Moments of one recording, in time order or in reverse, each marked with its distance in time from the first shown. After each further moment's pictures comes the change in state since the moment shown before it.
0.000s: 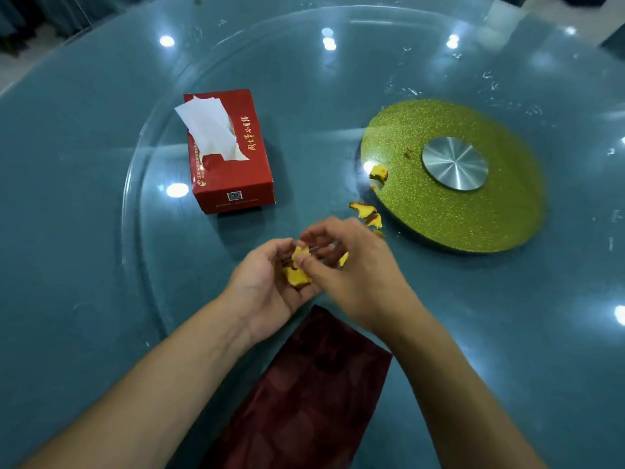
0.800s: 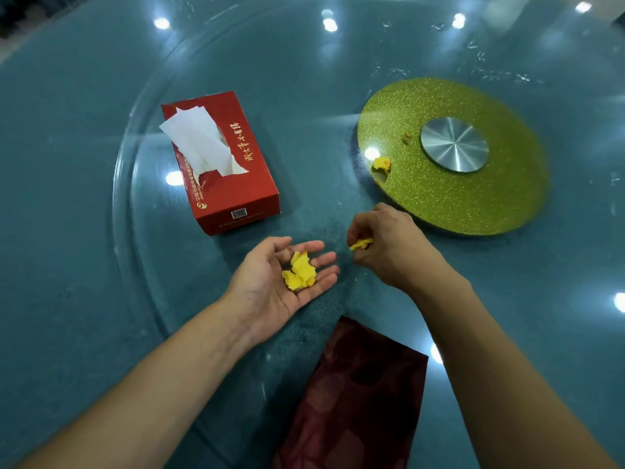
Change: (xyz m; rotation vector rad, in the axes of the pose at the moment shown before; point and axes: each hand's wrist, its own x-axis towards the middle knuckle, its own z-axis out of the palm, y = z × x) left_hand -0.008 -0.019 -0.004 0.009 0.033 -0.067; right_hand 0.022 0.051 -0.030 -0.443 -0.165 0.105
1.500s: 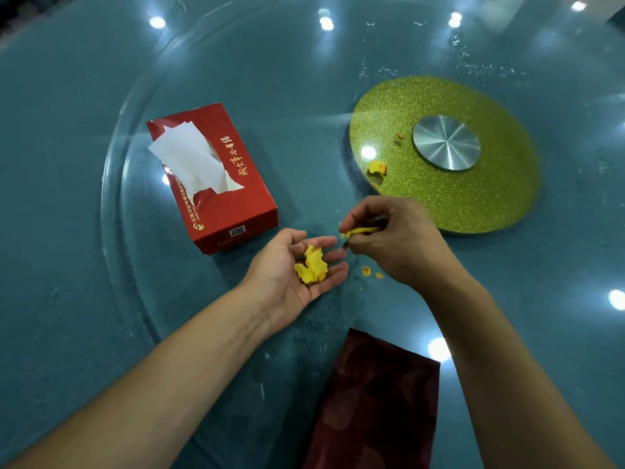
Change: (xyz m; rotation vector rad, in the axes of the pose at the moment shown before) left_hand 0.010 -0.008 0.030 0.071 0.061 0.005; right_hand -0.022 -0.008 -0.027 0.592 0.052 0.085
